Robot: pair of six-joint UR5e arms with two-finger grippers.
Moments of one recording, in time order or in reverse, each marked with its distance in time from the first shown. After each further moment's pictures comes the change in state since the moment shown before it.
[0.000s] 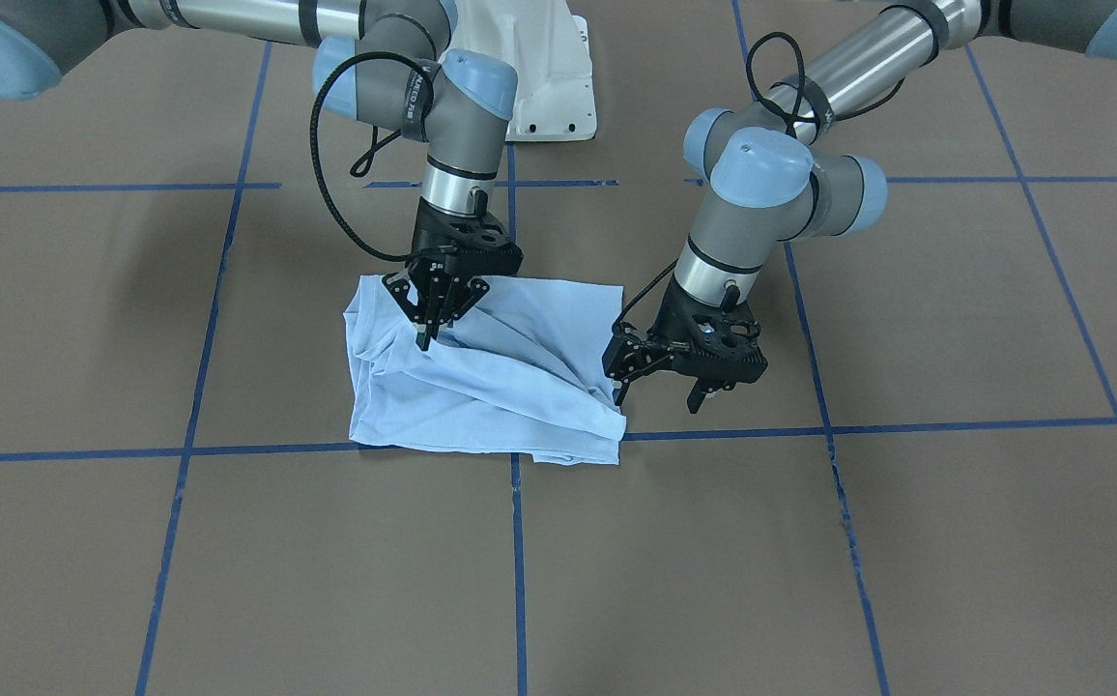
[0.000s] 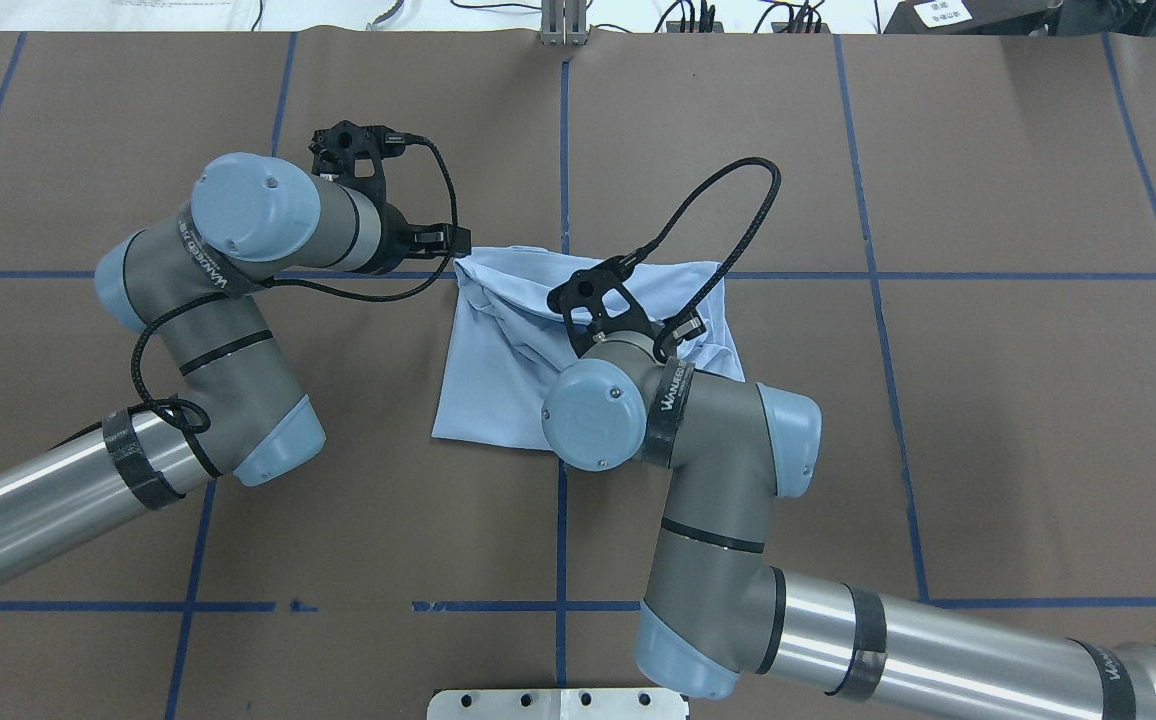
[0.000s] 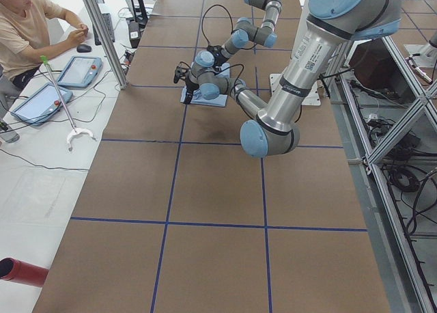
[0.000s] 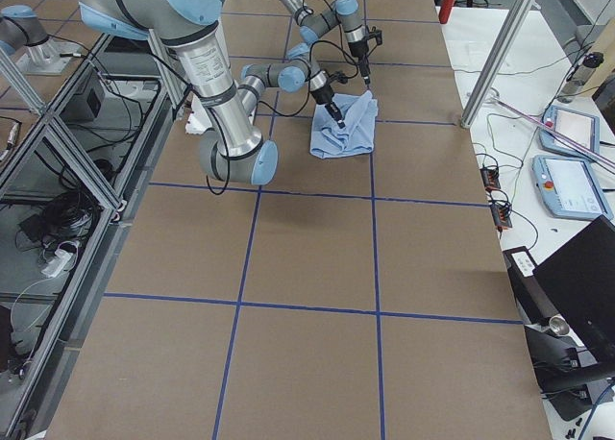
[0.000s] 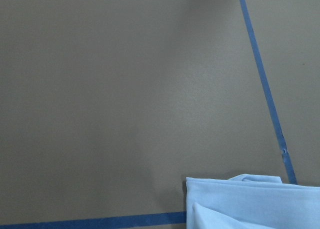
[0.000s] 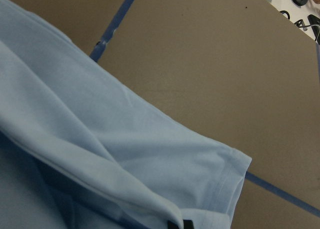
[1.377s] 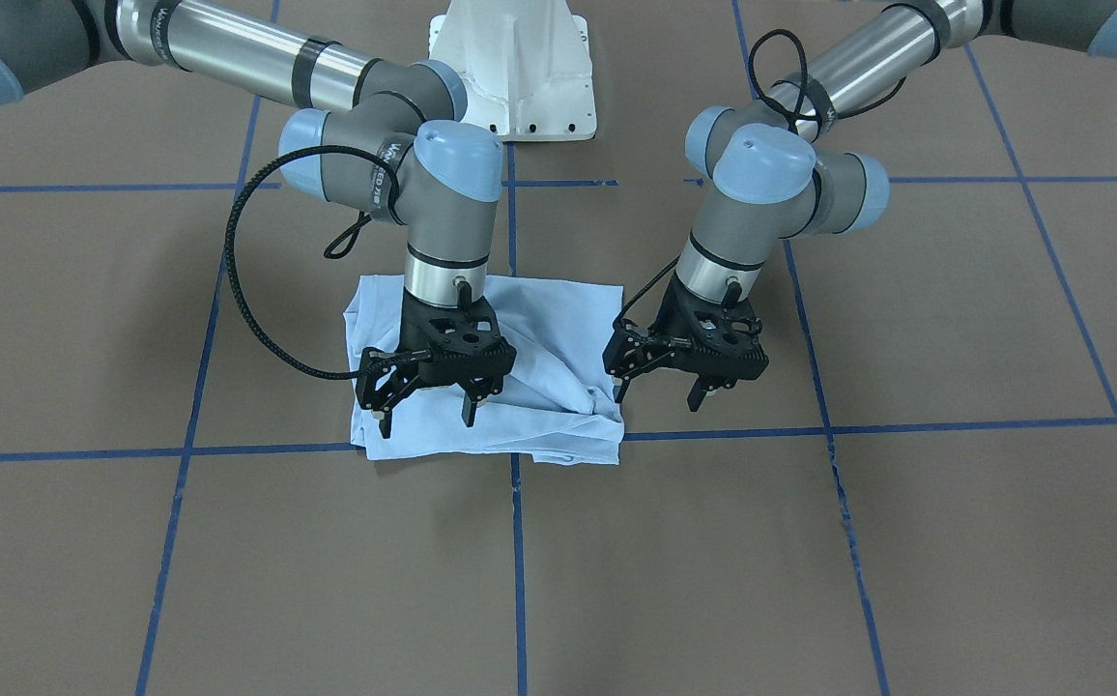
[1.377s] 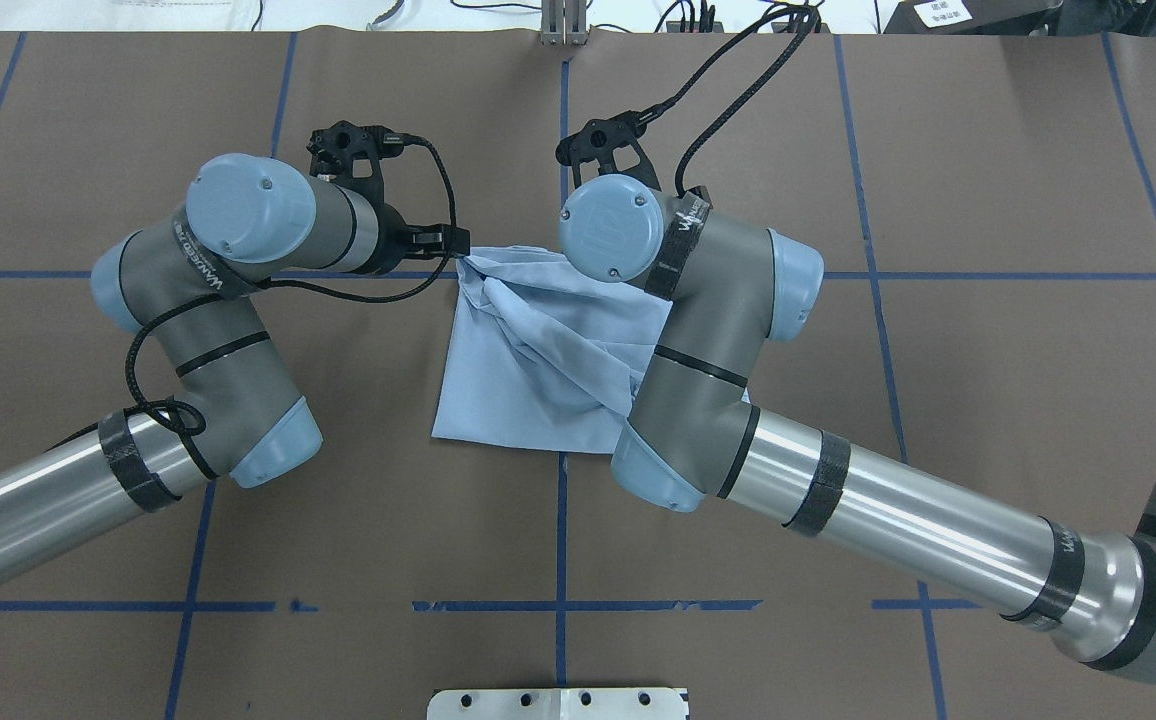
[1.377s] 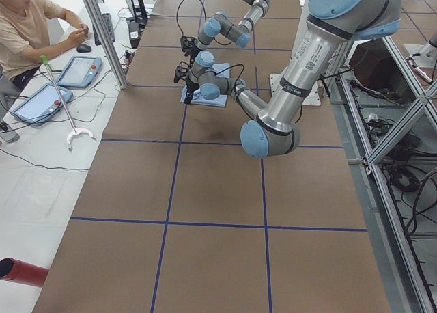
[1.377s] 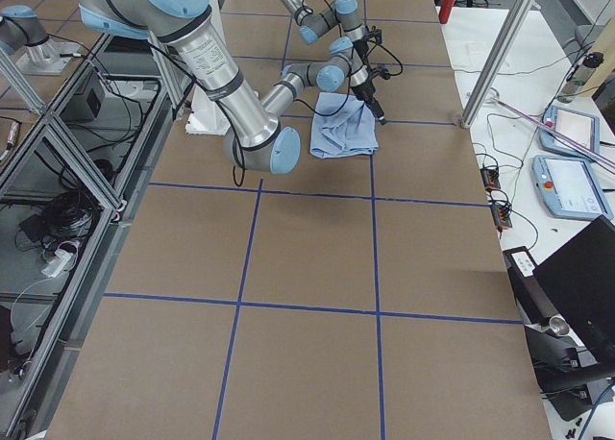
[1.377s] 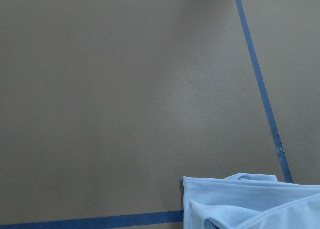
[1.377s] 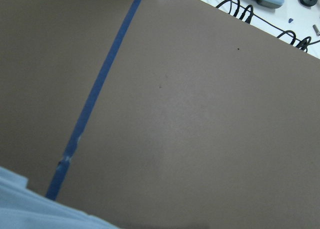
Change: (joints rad) left arm 0.000 0.009 -0.011 -0.005 -0.001 0.004; right arm 0.170 0.118 -0.166 0.175 0.221 -0.041
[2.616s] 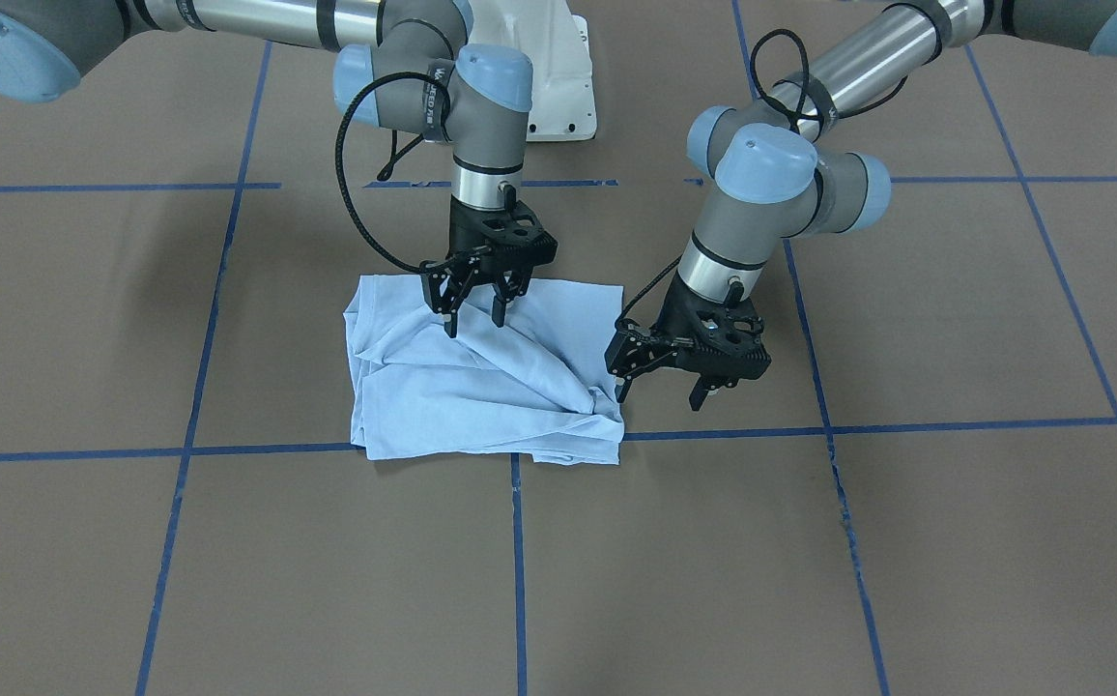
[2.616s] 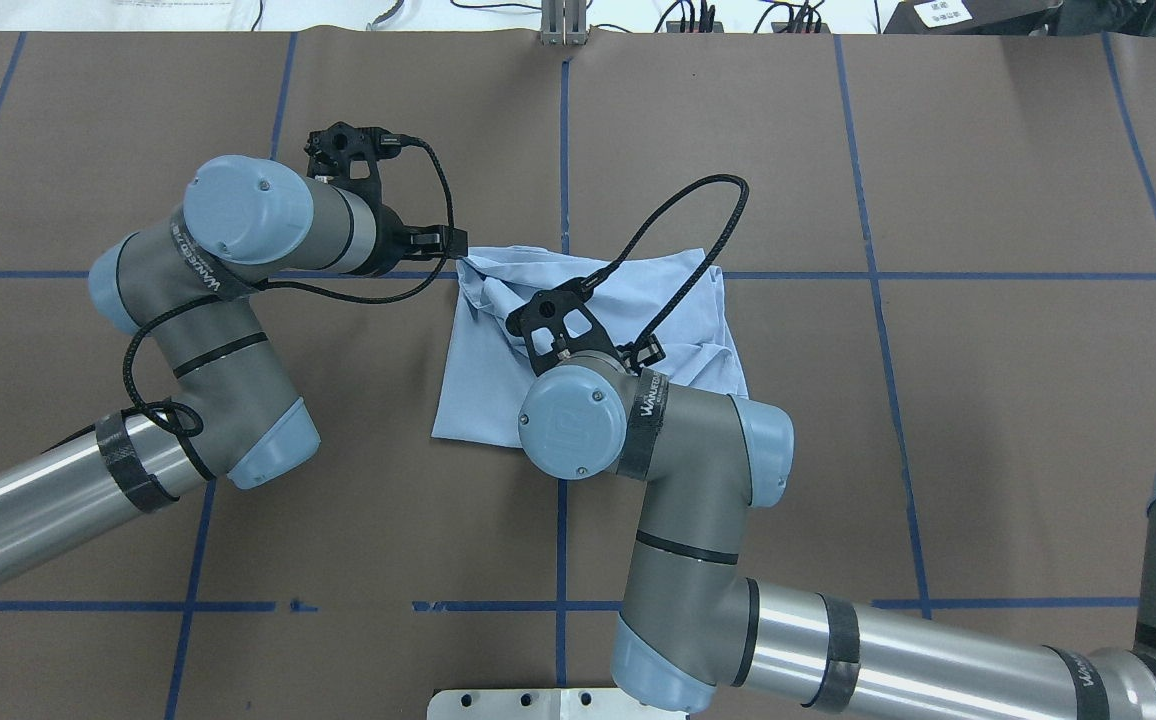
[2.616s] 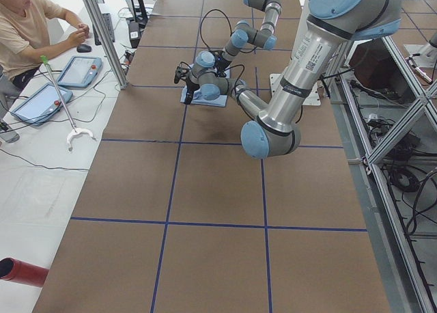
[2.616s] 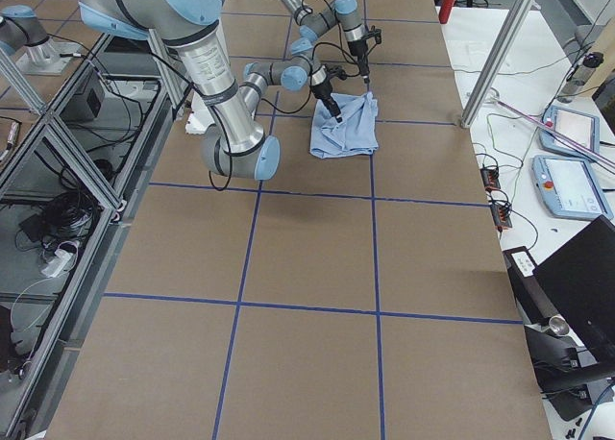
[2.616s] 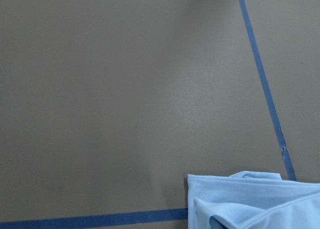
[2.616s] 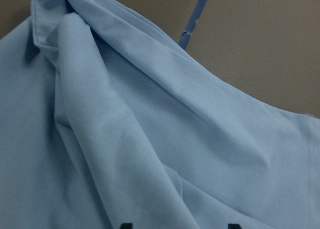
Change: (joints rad) left arm 0.000 0.003 -0.002 0.000 0.000 -0.003; right arm -0.214 -0.092 0.142 -0.057 -0.091 0.020
